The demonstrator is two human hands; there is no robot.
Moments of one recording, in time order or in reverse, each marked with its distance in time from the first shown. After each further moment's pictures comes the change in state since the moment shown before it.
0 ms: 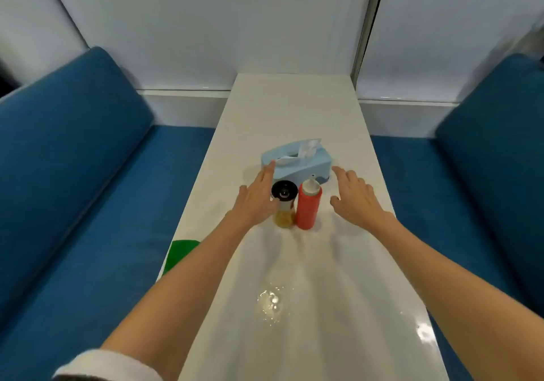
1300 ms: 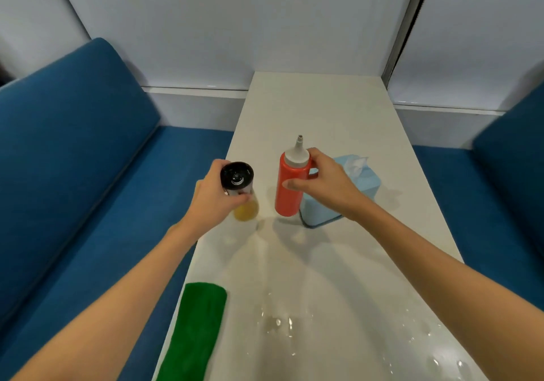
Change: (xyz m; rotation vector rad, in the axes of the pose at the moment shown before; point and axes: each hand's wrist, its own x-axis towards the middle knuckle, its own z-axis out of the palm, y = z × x) left_hand 0.038 -0.132 -0.076 -0.429 0.276 -0.143; right_hand 0.110 -0.131 0.009 0.788 -0.078 -0.124
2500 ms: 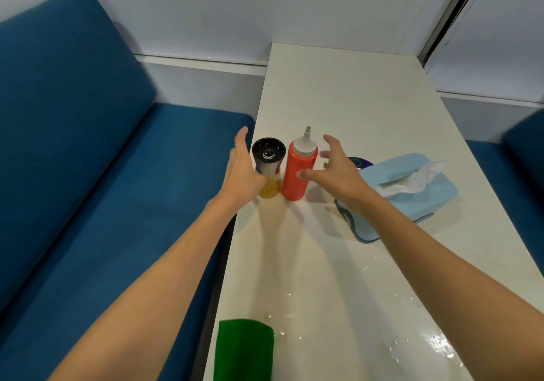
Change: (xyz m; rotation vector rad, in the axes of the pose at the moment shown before) left_hand 0.109 -0.087 0.009 -0.157 -0.079 -0.126; right_hand 0.112 0.030 0.100 -0.051 0.078 0.269
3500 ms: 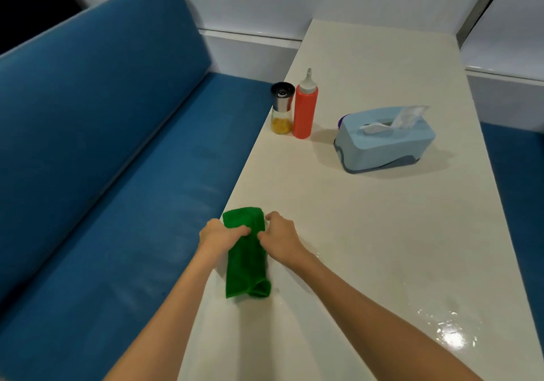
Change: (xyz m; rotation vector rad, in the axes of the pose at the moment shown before) left_hand -0.289 -0.041 0.021 0.115 0.129 -0.851; right_hand -0.248 0.066 0.086 -0.200 -0.430 0.038
